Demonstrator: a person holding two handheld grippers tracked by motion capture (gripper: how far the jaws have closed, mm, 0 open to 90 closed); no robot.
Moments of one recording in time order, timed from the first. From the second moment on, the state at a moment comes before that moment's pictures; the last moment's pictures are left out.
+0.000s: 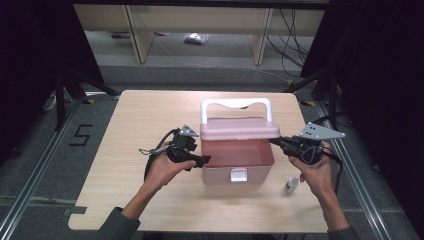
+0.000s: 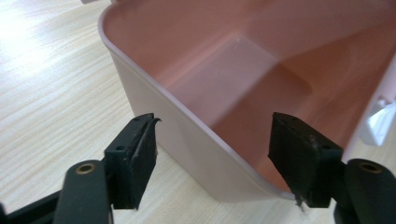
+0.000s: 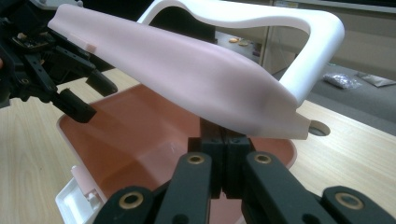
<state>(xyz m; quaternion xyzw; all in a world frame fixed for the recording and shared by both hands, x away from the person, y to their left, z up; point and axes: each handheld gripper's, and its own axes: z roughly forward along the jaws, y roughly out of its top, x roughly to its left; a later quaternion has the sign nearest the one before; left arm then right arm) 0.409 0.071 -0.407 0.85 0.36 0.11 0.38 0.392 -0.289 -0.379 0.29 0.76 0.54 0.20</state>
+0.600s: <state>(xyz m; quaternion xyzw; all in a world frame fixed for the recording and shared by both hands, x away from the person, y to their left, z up) 0.408 0.074 -0.413 0.84 0.35 0.10 0.39 0.400 -0.288 -0.377 0.29 0.76 0.55 0.20</state>
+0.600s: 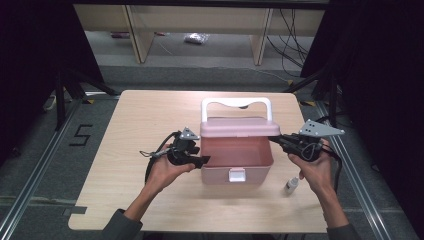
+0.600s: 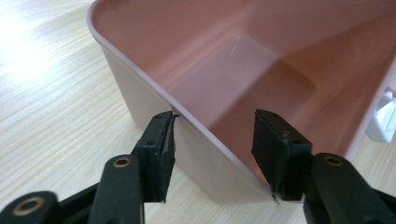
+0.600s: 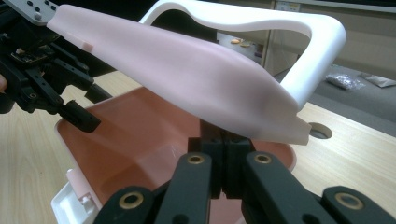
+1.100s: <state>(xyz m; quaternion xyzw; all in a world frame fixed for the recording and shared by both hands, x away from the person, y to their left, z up) 0.407 0.074 -0.414 0.85 0.35 0.10 0.39 0.420 -0.282 -0.374 0.29 0.77 0.54 0.19</state>
